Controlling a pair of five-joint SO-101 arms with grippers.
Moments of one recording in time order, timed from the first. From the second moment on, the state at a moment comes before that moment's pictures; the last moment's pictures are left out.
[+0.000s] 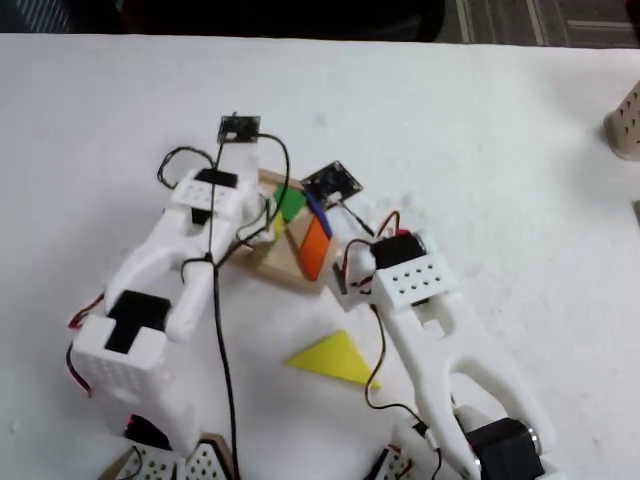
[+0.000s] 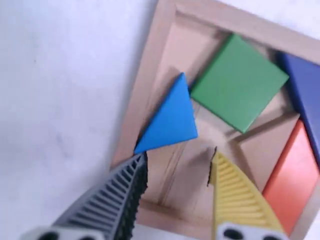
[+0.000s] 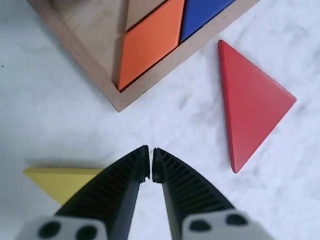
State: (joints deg) left arm 7.4 17.8 15.2 53.4 12.8; right arm -24.2 -21.4 41.4 62.2 15.0
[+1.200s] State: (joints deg) left arm 7.4 30.7 -4.0 50.9 7.7; right arm -24.4 -21.4 41.4 62.2 15.0
